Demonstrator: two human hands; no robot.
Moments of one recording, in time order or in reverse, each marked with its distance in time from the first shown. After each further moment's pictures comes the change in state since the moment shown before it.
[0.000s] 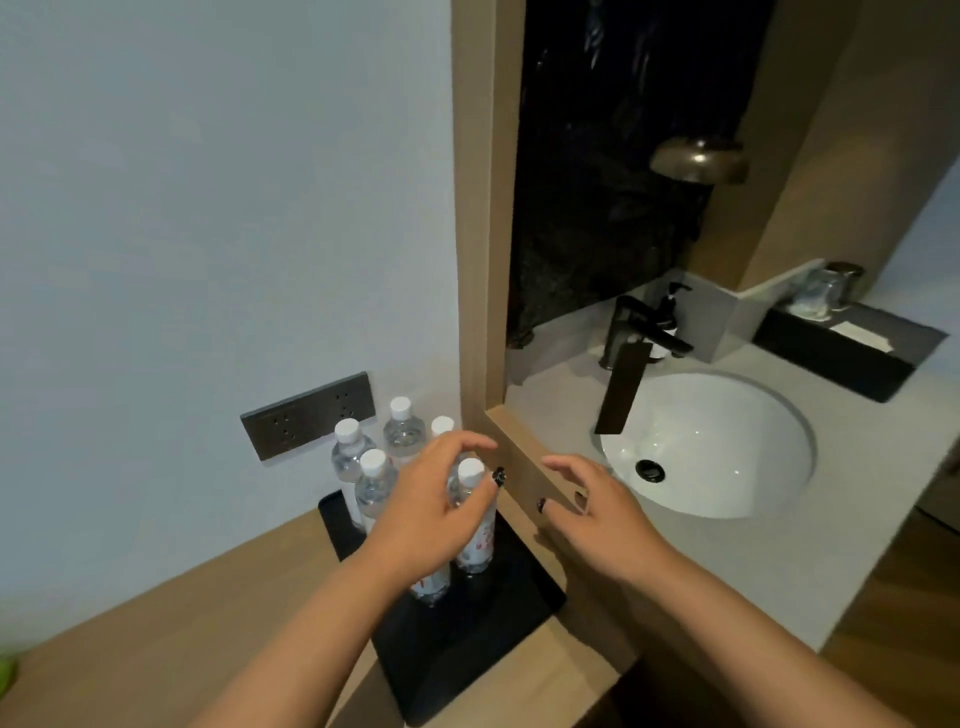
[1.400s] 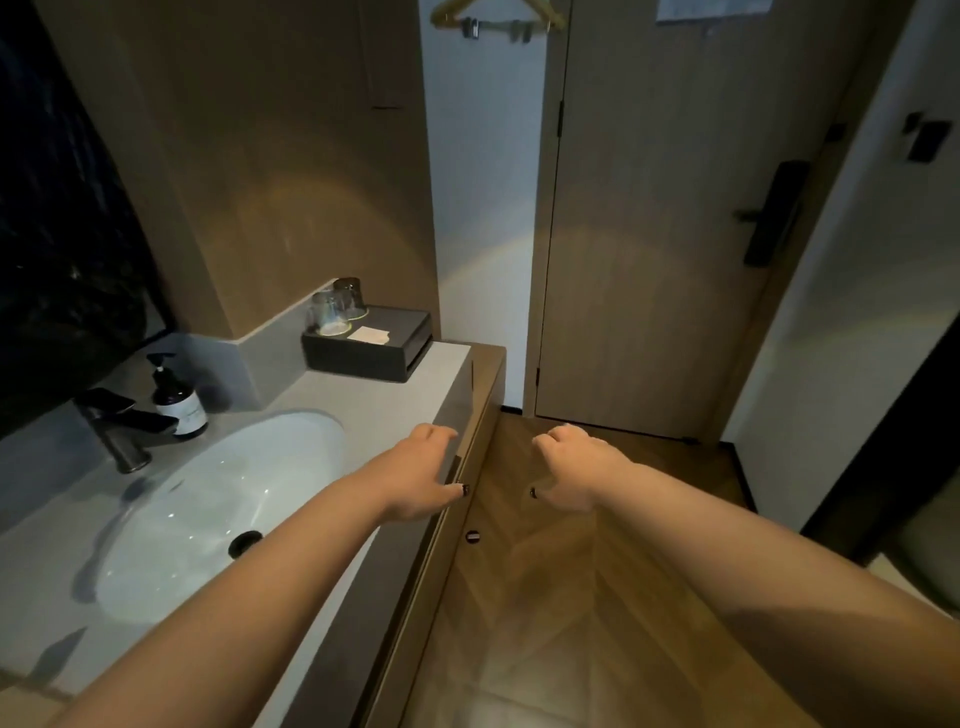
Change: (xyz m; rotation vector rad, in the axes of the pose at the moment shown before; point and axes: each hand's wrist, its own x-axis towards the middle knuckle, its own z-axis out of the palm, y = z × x) left_hand 0.101 0.345 0.426 0.441 -0.795 0.387; right_hand -0.236 0.277 -0.415 -0.714 0.125 0.635
